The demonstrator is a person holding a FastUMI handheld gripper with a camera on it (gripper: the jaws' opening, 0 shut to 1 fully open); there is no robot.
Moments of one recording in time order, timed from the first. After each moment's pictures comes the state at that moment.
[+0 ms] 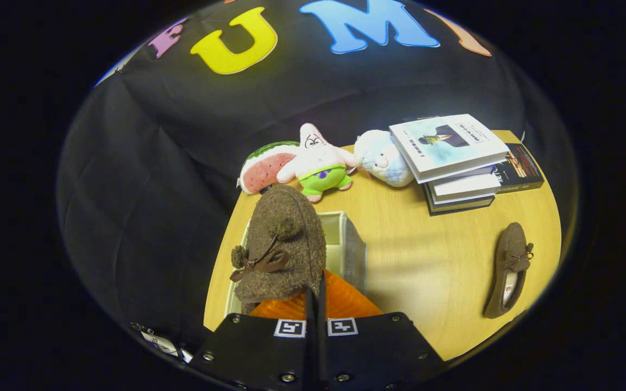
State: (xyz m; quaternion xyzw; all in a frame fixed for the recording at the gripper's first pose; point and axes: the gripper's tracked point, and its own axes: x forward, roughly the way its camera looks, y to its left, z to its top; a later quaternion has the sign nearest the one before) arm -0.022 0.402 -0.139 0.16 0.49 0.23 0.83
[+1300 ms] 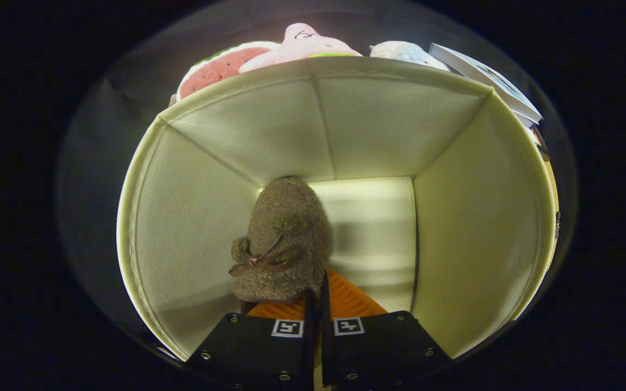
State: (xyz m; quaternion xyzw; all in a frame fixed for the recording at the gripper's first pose) arm -0.049 0.505 -0.295 0.05 0.64 0.15 0.75
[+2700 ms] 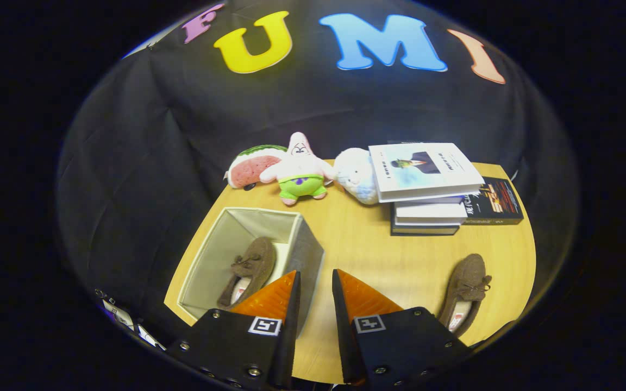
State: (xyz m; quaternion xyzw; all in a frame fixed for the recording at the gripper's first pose) arm -0.021 0.280 -0.147 0.09 0.44 0.23 0.86
